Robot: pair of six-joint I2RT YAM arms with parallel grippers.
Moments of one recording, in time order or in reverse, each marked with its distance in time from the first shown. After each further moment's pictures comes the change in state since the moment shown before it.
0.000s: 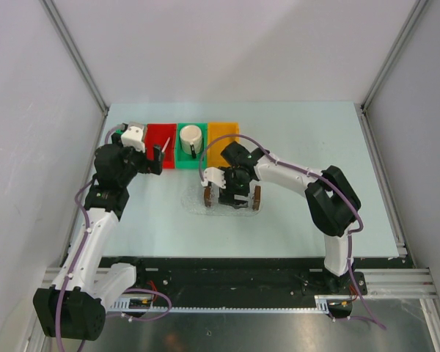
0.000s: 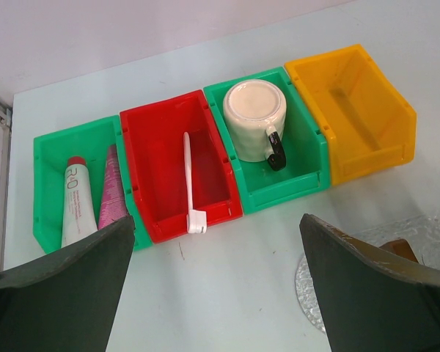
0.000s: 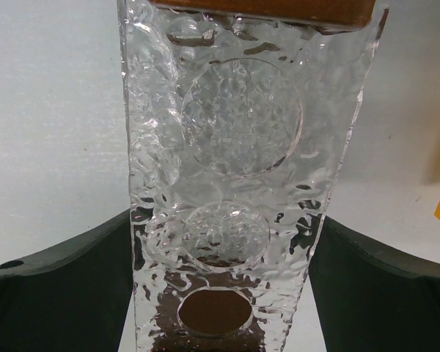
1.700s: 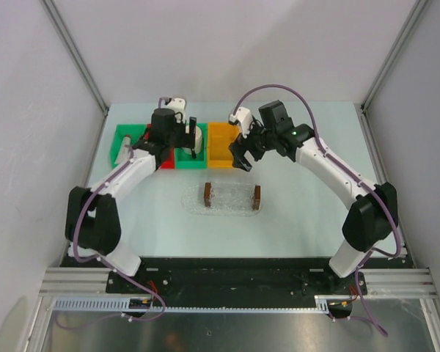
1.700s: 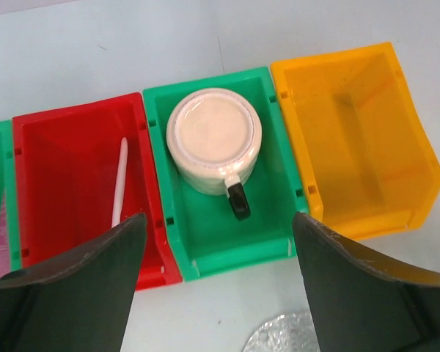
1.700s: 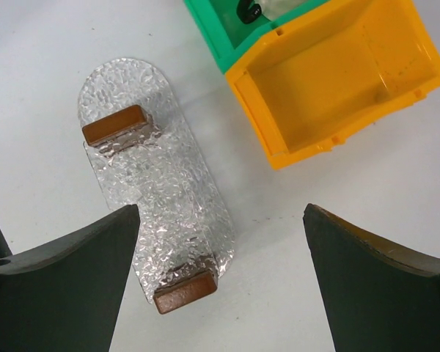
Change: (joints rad) left arm -0.250 0.624 0.392 -0.005 -0.281 -0.183; right arm -0.209 -0.264 0.080 0.148 -0.139 0.442
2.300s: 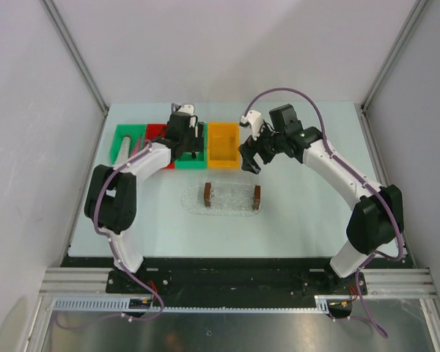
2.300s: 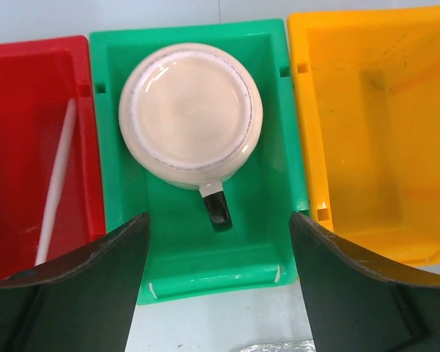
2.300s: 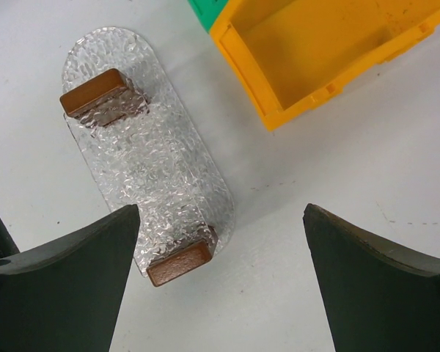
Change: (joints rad) left arm -0.038 0.253 0.111 -0.022 -0.074 -0.151; right arm -0.075 -0.040 -0.085 -0.011 -0.019 0.019
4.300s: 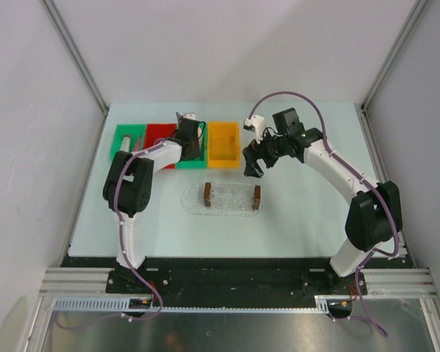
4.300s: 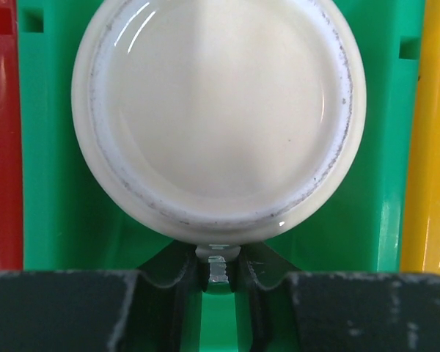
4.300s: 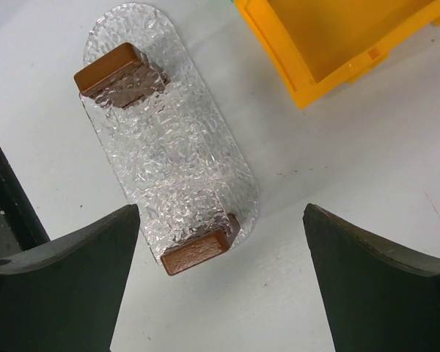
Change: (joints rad) left arm 0.000 0.243 0.100 -0.031 -0.075 -0.155; right arm -0.043 0.023 -0.043 -0.021 -0.102 0.016
